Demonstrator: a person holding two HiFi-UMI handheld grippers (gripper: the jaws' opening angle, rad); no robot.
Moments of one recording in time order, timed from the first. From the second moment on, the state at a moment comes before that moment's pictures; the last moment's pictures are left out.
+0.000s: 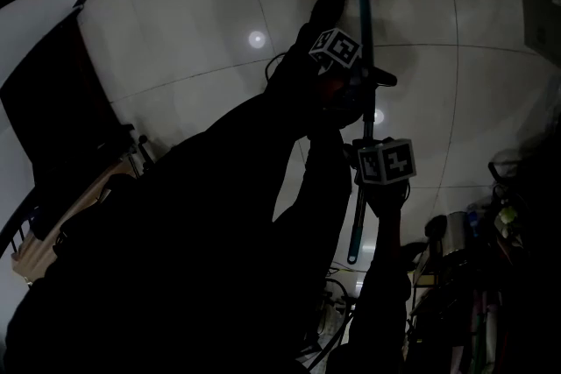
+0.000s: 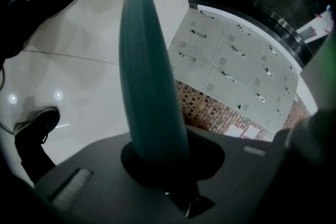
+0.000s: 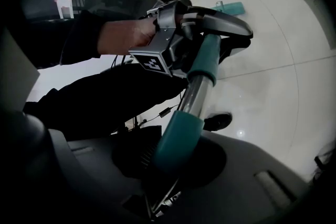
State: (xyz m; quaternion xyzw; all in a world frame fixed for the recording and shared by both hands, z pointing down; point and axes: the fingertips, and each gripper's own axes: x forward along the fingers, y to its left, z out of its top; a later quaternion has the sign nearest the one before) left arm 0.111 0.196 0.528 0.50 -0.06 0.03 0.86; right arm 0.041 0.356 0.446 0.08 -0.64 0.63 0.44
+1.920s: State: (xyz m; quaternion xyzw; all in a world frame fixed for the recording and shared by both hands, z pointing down) left arm 0.069 0.065 0.547 0.50 -0.02 0.06 0.87; right arm -0.012 0.217 0.468 0.11 -0.62 0.65 0.42
